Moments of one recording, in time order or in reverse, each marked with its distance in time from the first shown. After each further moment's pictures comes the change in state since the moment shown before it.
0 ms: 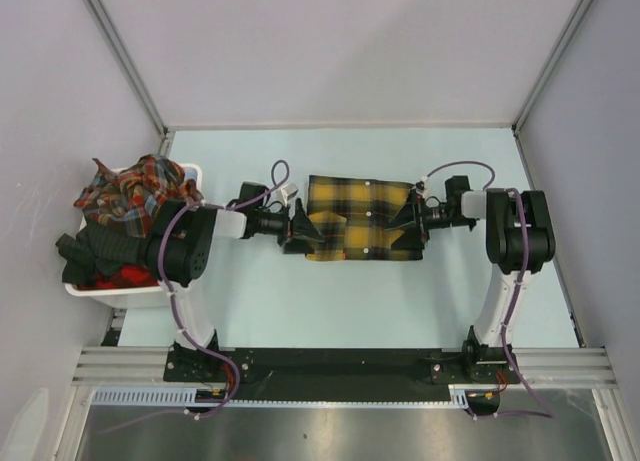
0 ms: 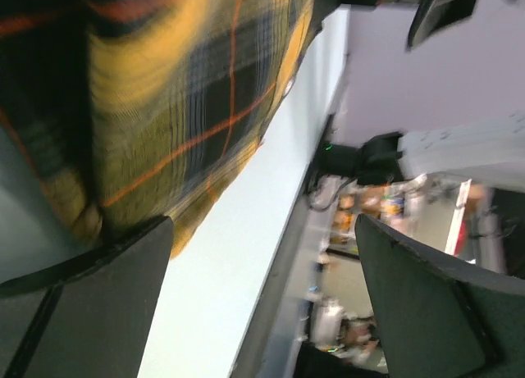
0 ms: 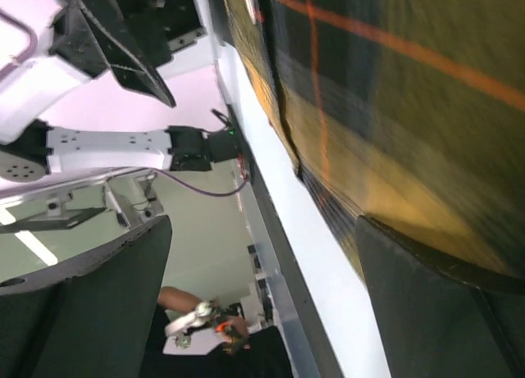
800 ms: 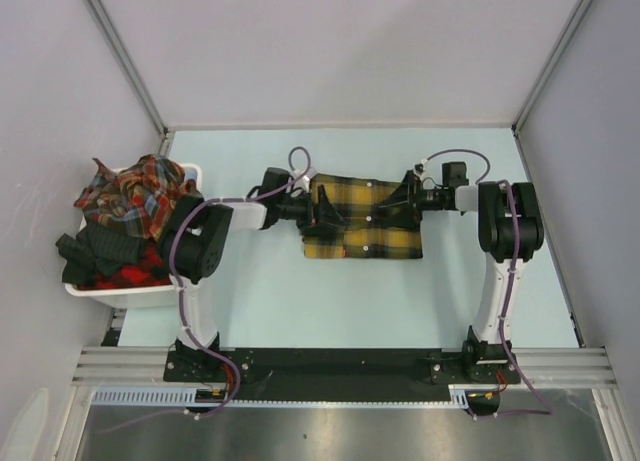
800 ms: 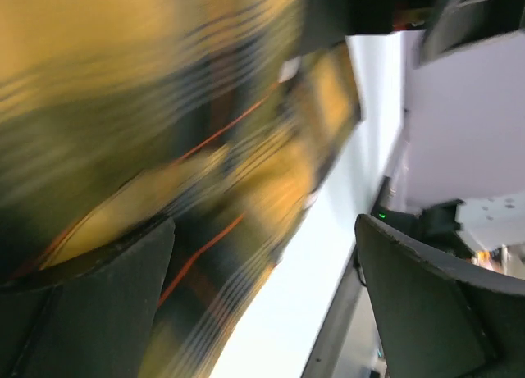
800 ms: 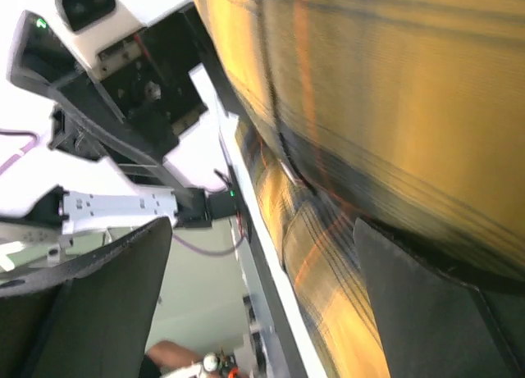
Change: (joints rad) left arm -0.159 0.092 0.241 0.003 -0.255 0.006; right arm 0.023 0.119 0.119 0.396 0.066 0.365
